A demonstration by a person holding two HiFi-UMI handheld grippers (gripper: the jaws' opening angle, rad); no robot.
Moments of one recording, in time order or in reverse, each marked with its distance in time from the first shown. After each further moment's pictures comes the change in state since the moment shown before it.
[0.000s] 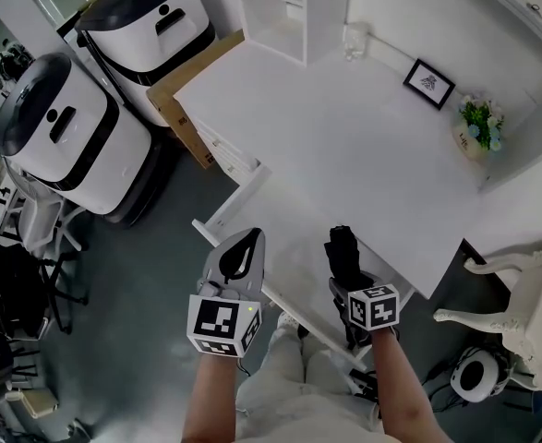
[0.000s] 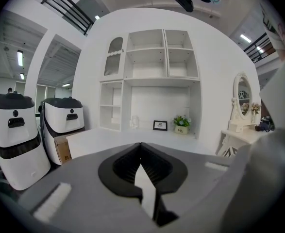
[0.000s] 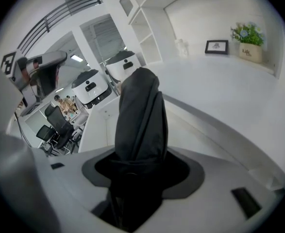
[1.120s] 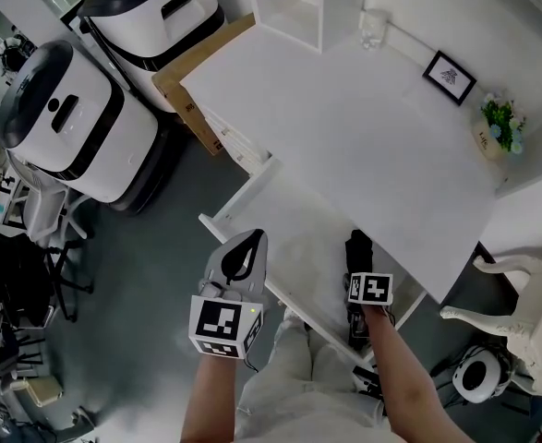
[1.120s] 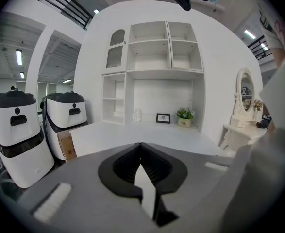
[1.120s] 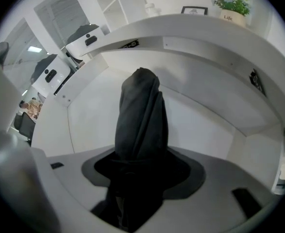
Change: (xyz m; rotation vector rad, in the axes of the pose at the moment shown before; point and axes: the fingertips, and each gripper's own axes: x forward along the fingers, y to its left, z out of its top) left arm 0.005 0.021 -0.025 0.003 0.077 0.016; right arm 0.052 -0.057 -0.062 0.248 0.289 -0.269
